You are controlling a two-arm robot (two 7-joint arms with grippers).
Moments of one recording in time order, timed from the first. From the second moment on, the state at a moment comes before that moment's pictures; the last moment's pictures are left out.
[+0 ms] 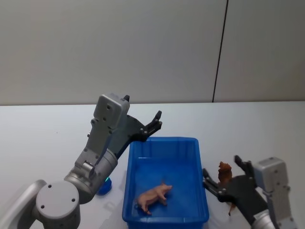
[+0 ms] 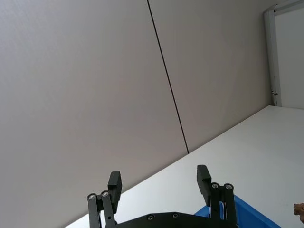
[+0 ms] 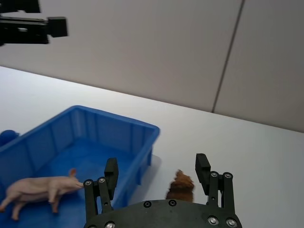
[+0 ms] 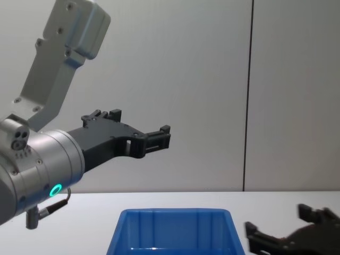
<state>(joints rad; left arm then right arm) -0.24 0.38 0.45 -1.63 -0.20 0.01 -0.01 -0.10 0.20 -0.33 -1.65 0.05 -0.04 0.05</state>
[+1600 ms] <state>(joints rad) -0.24 0.38 0.45 -1.63 -0.20 0.01 -0.01 -0.09 0.16 -0.30 -1.47 0.11 -0.01 -0.02</state>
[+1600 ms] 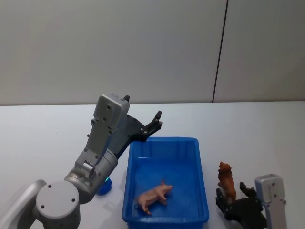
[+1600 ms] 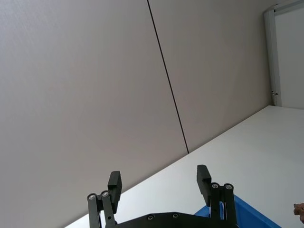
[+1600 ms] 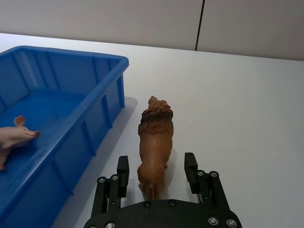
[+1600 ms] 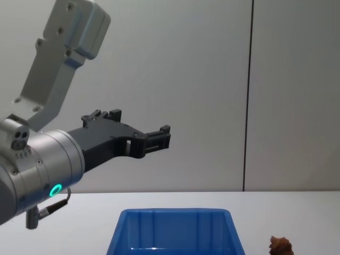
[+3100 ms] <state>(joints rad) -0.24 0.38 0.45 -1.63 -0.20 0.01 -0.01 -0.05 0.12 -0.34 -1.62 0.05 -0.06 0.13</state>
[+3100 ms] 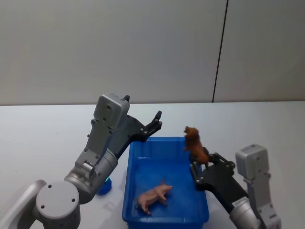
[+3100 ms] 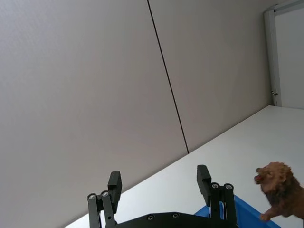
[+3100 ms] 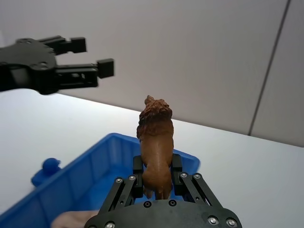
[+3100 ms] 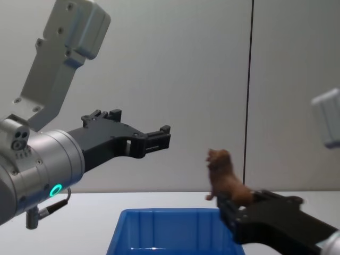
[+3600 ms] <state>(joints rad) -0.24 0.38 0.45 -1.63 -0.20 0.01 -0.01 0.03 0.07 -0.35 -1.54 0.06 0.01 0.23</state>
